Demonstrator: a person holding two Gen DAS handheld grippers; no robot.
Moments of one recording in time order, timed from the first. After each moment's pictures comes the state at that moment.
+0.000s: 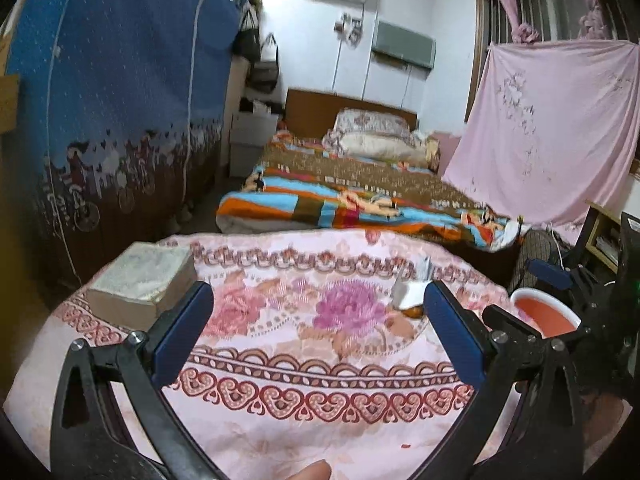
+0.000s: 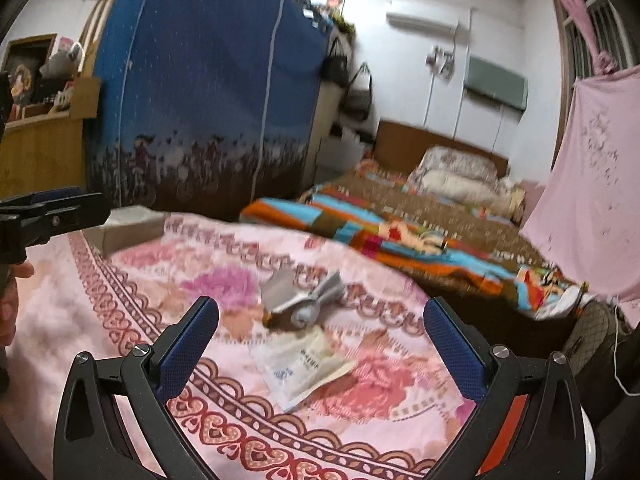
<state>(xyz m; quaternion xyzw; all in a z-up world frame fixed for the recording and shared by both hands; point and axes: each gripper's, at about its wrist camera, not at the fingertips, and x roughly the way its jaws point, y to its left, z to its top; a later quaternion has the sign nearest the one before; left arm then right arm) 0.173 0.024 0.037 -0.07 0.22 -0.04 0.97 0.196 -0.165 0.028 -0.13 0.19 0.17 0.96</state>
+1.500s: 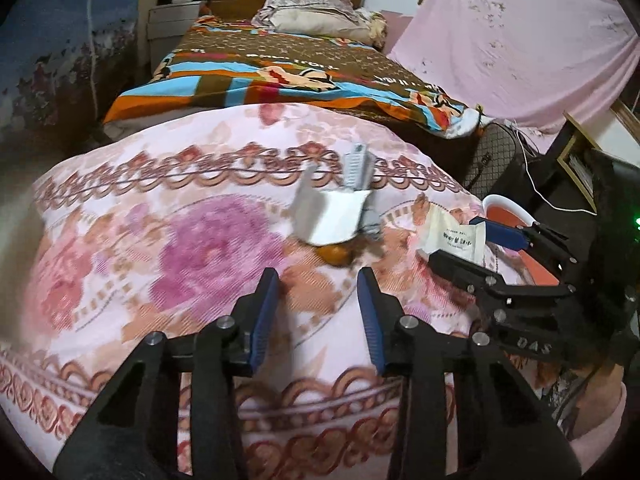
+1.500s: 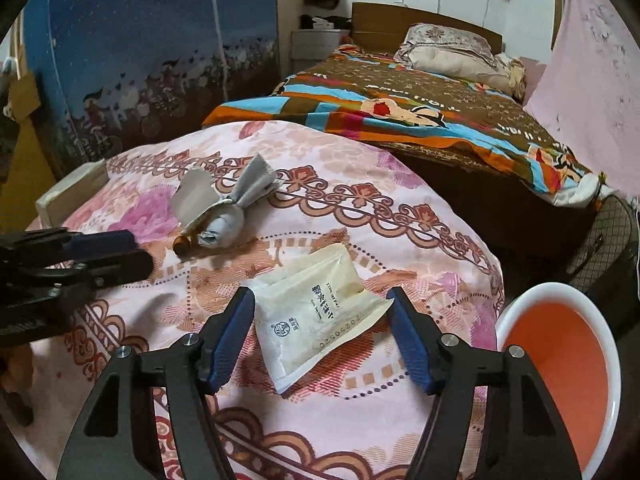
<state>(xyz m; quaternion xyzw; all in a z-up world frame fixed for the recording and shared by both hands) 0.275 -0.064 -0.010 -0.04 0.43 -0.17 0.89 0.271 -0.212 -0.010 -0.05 0.40 0.14 0.91</state>
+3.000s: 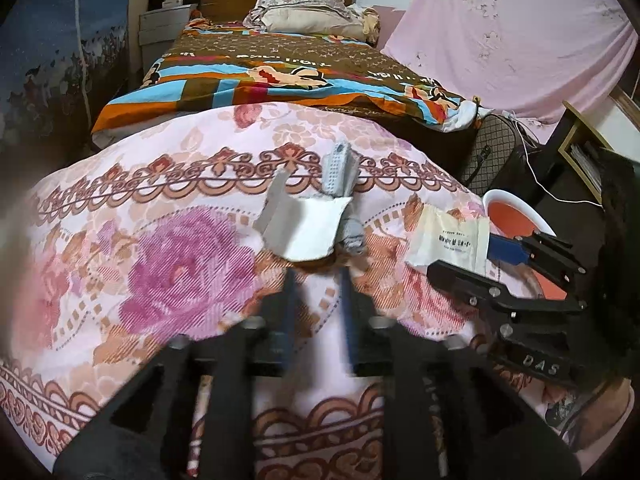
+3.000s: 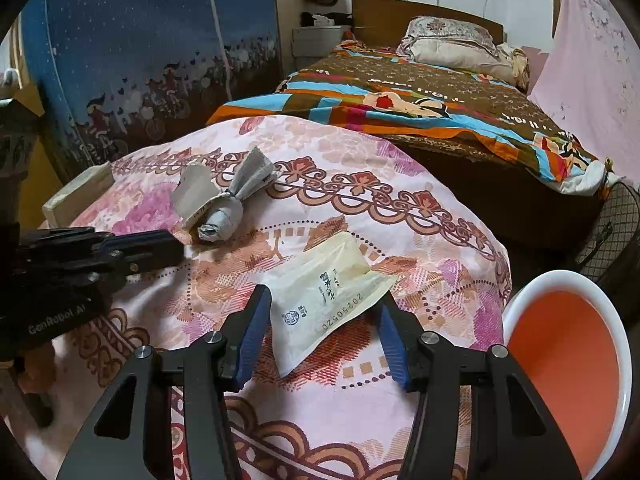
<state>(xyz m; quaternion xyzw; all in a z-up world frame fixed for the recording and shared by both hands) 0.283 -0.084 -0.014 -0.02 0.42 -0.18 0.89 0.270 -0.220 -0.014 -0.04 0.40 0.15 0.90</state>
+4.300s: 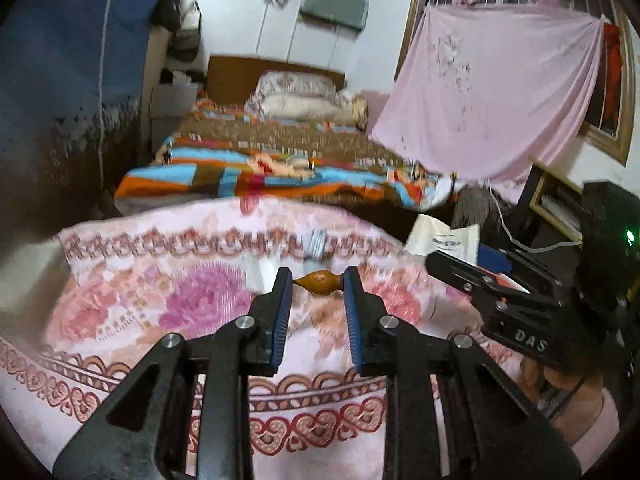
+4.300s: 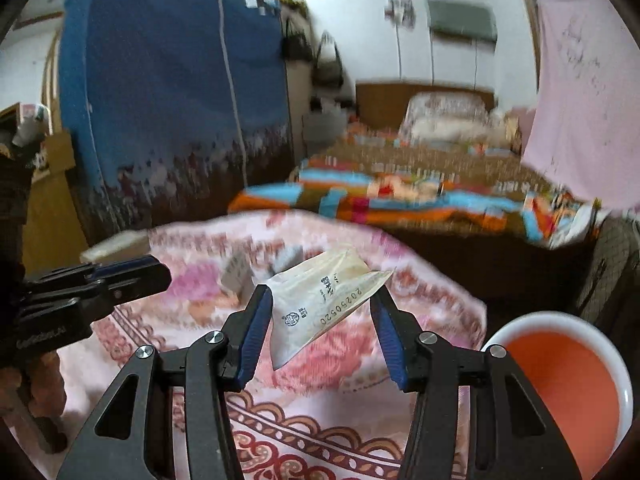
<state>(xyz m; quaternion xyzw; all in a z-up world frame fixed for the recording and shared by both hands) 0.202 -0.067 0.038 -0.05 0.25 -0.18 0.95 0.209 -0.238 0.030 -0.01 0.22 0.17 0.96</state>
